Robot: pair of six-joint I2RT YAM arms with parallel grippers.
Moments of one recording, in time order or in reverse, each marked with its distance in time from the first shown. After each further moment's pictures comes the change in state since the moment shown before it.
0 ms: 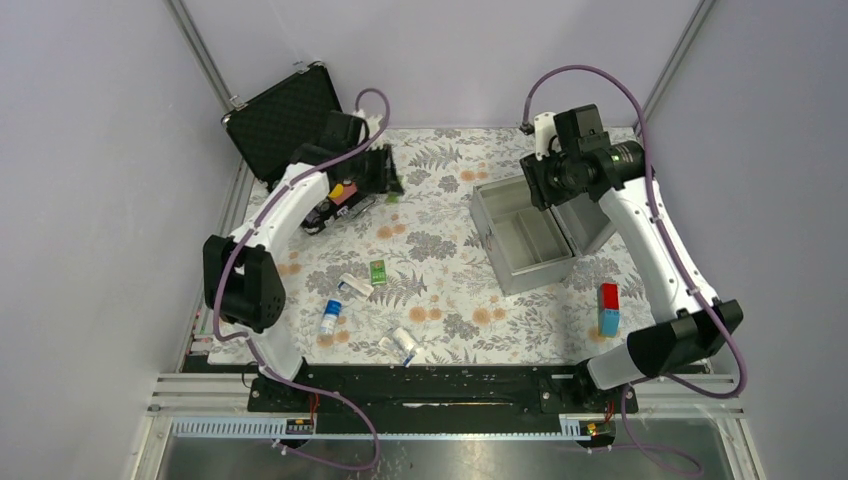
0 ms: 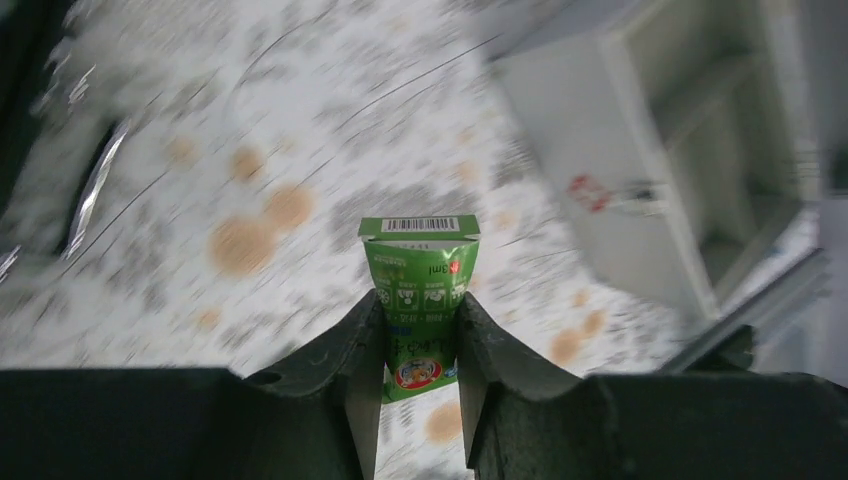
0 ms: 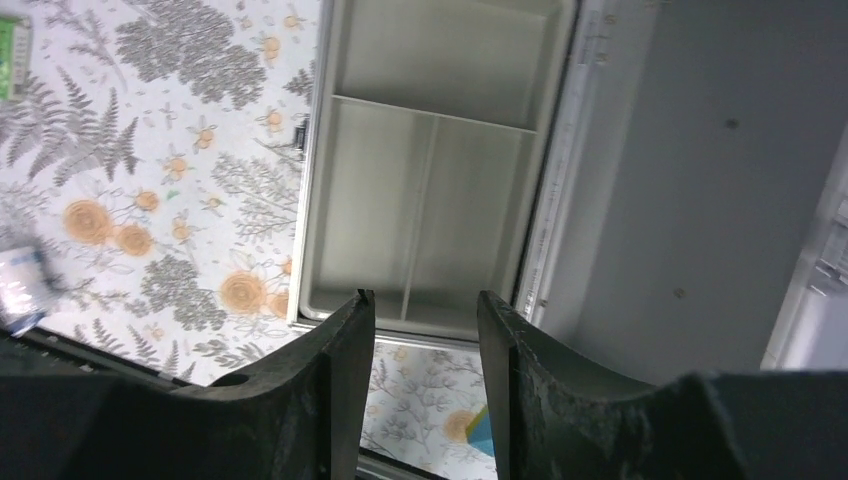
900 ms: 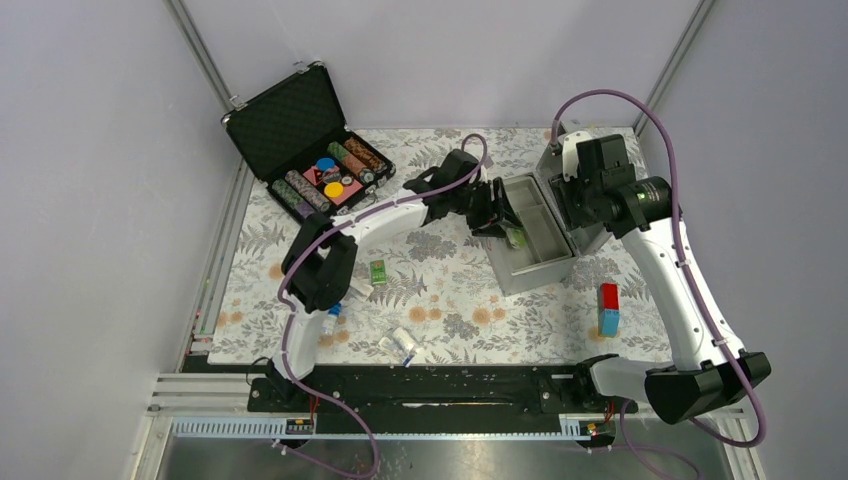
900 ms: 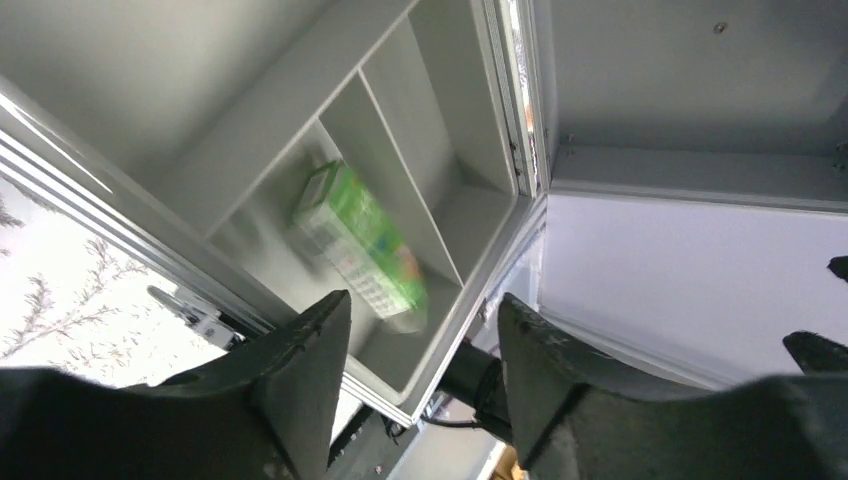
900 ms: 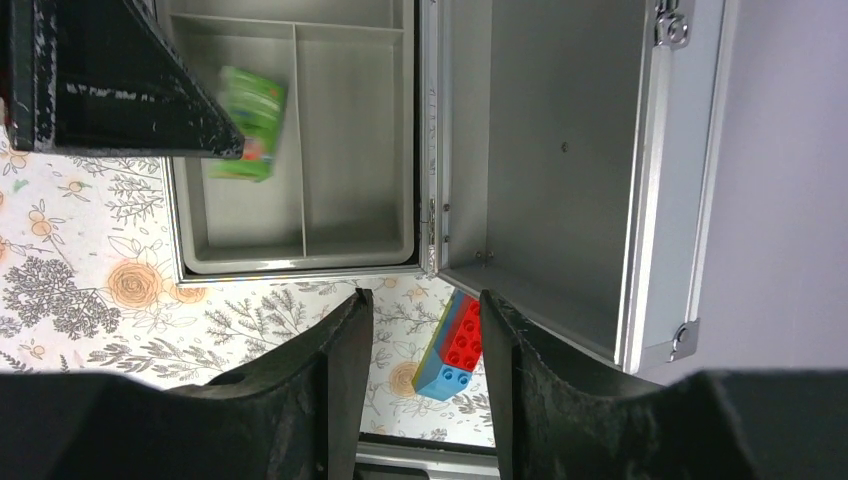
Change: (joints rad) left arm -0.451 0.370 0.179 0.419 0.182 -0.673; right arm -0.034 -0.243 -0.194 0.023 0.242 -0.007
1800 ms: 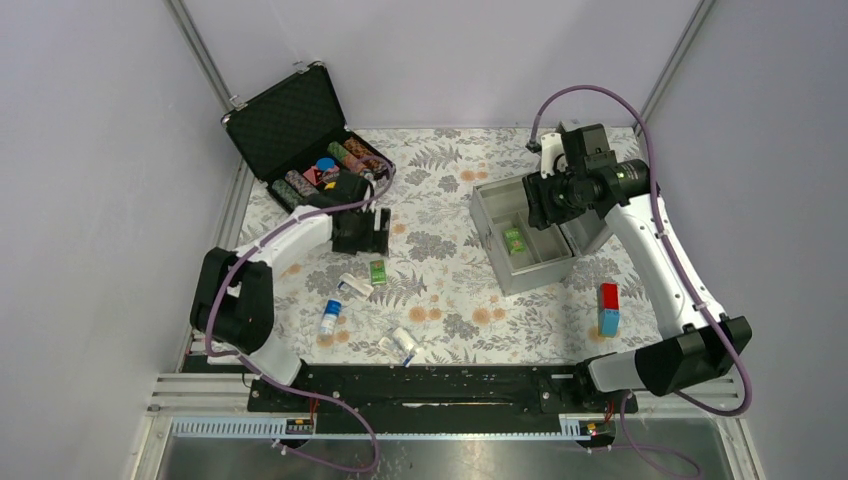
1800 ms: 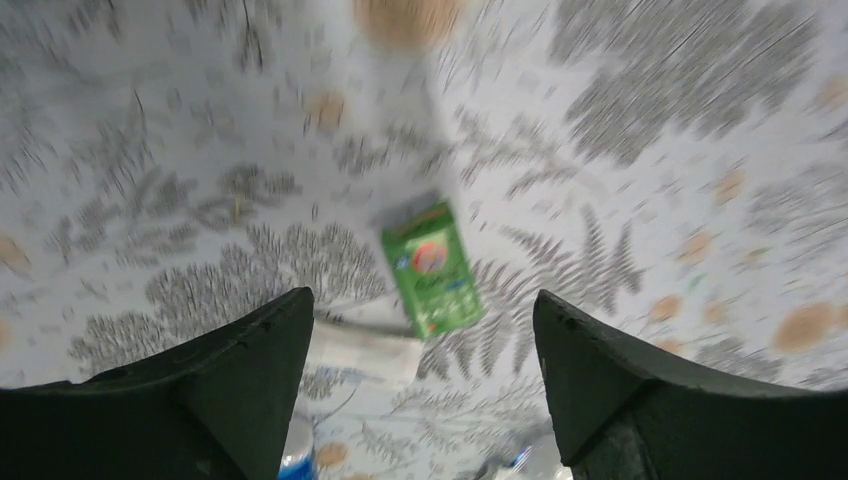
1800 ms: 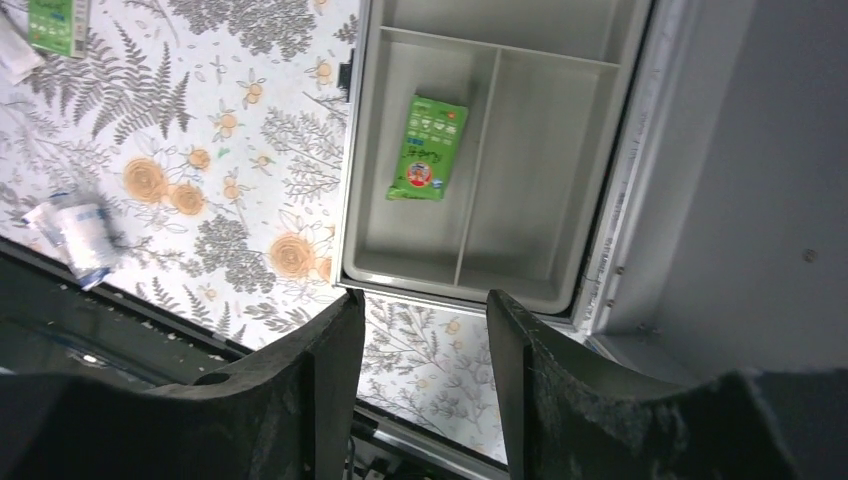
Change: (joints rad) left arm 0.382 -0.497 -0.537 -0.352 -0.457 0.640; right arm -0.005 0.111 0.026 -0.005 -0.320 0.050
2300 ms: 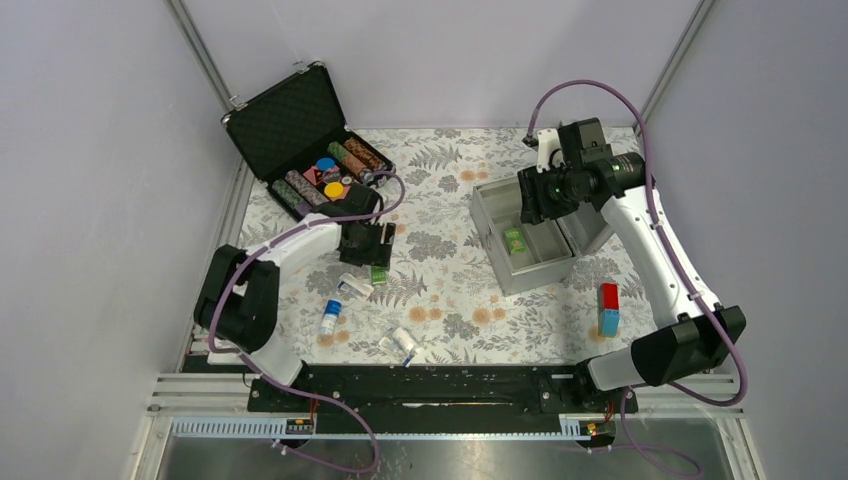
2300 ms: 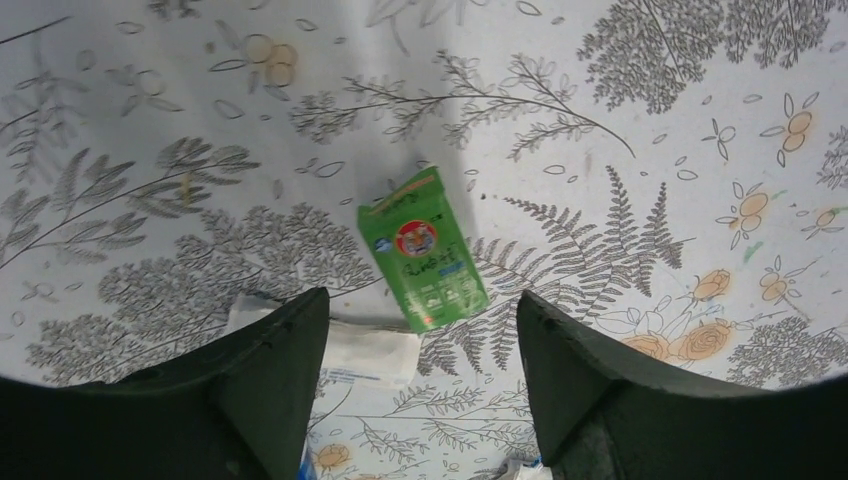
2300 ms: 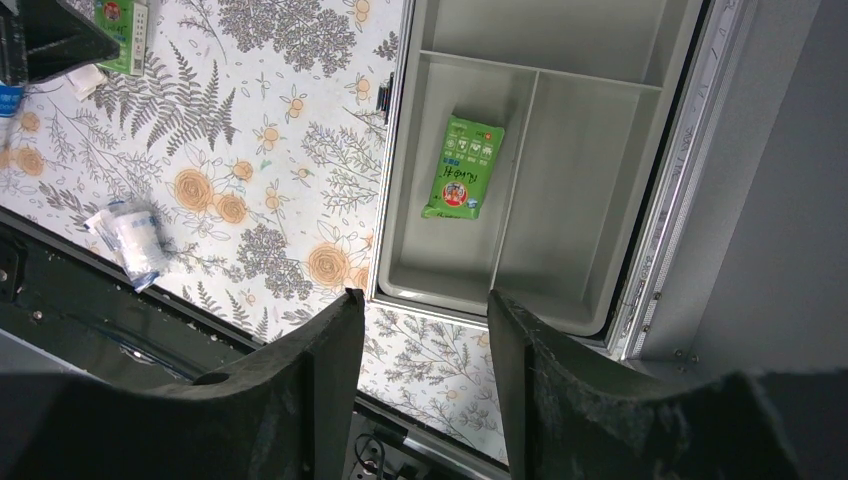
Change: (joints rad) left arm -0.054 0.008 -0.120 0.008 -0.034 0.042; right arm 0.000 0.066 0.047 0.002 -0.085 0.053
